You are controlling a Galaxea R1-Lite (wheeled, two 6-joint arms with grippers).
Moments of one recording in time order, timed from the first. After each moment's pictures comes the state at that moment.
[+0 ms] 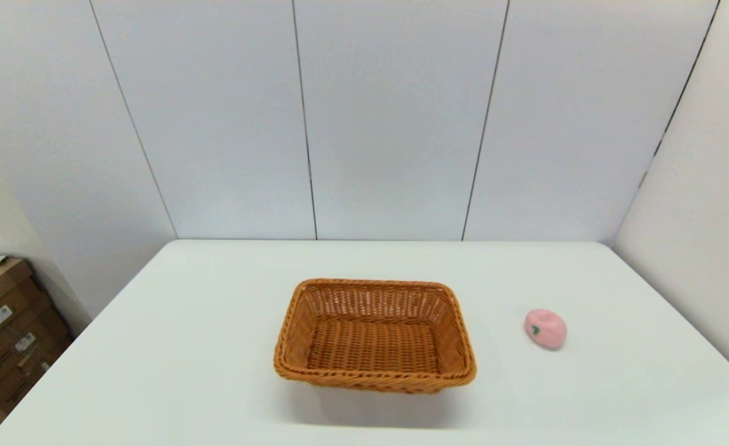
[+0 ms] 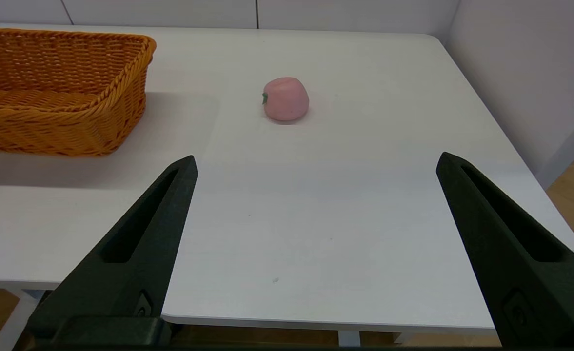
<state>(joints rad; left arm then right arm) 0.07 0.32 -0.51 0.63 -0.10 -0.12 0.00 0.00 -0.07 0.17 0.00 -0.01</state>
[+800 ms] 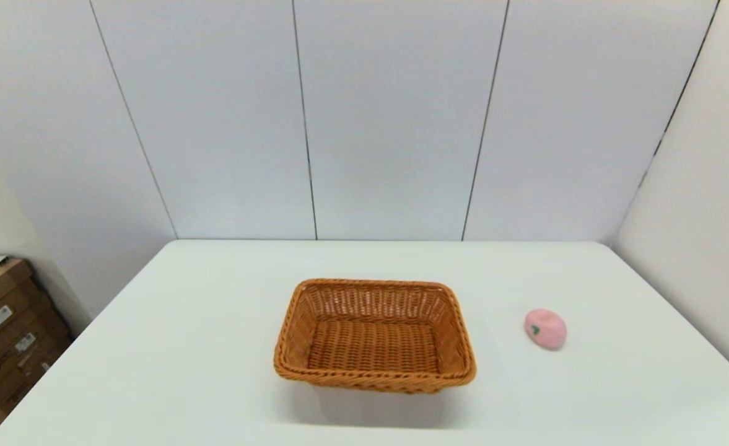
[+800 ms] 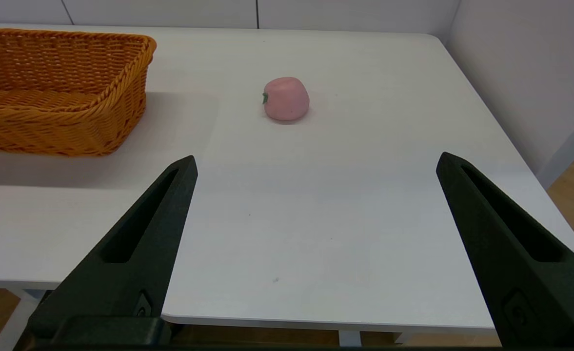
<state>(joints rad) 0.00 0.20 -0.33 0.36 -0.03 -0.08 0.00 0.00 -0.07 0.17 0.00 -0.01</state>
